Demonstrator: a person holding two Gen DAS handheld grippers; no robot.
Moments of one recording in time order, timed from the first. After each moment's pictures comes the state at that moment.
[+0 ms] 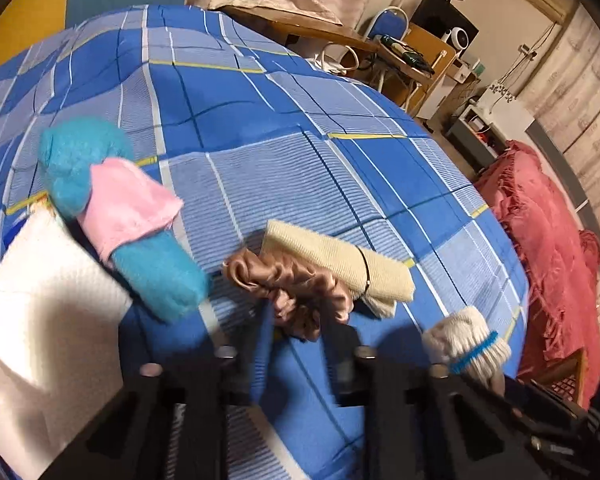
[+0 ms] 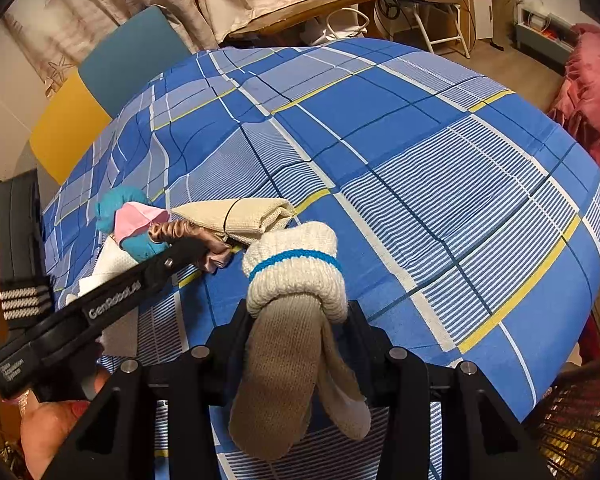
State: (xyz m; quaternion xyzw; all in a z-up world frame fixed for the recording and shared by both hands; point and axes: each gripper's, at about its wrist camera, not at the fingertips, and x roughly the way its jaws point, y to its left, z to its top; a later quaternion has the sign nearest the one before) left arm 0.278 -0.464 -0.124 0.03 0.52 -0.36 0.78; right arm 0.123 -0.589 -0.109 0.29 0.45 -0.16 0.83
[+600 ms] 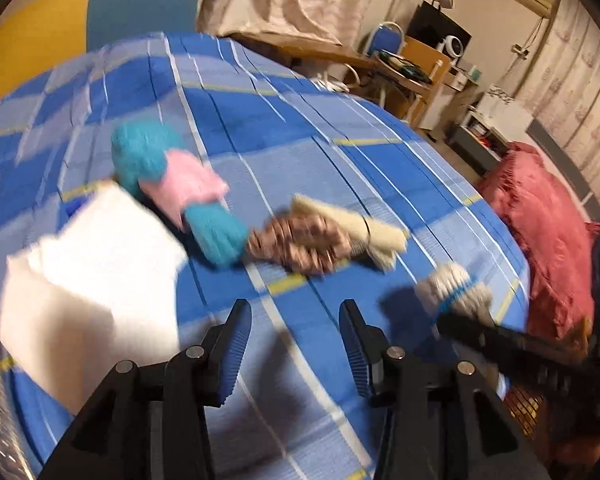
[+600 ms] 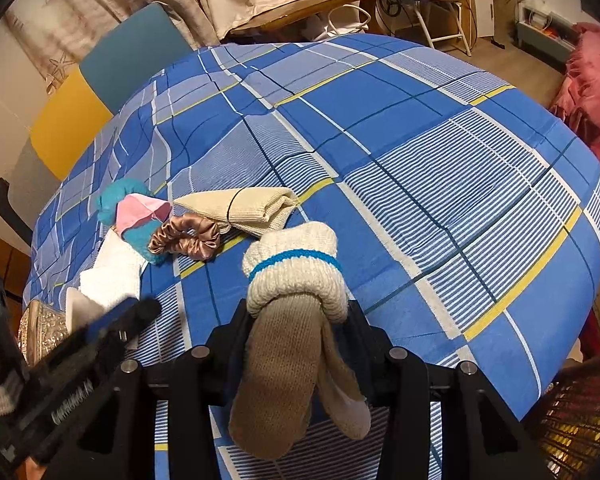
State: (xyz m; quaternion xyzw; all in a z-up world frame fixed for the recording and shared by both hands) left arm 0.244 -0.428 -0.100 0.06 0.47 -0.34 0.81; right arm 0.119 -0.583 -0.111 0.30 0.45 -0.16 0.83
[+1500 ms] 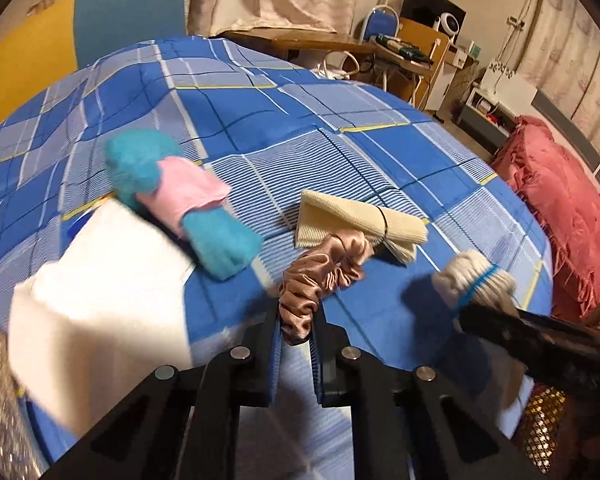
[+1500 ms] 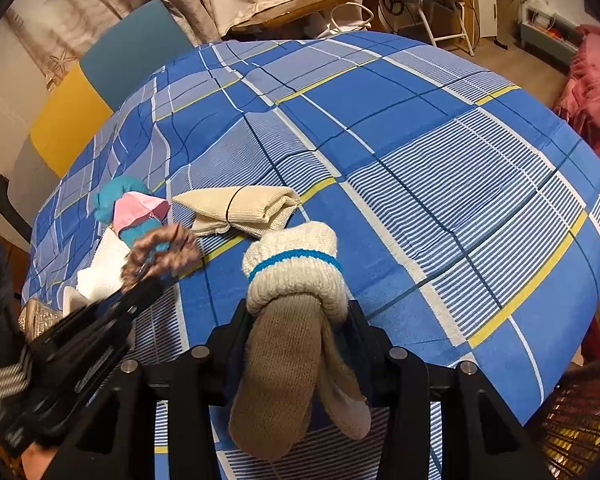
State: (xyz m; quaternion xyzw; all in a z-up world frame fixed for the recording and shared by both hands) left arm 0.242 -0.427 -0.109 0.10 0.46 -0.34 0.81; right arm 0.125 -0.584 -0.115 0.29 0.45 -0.16 0.83
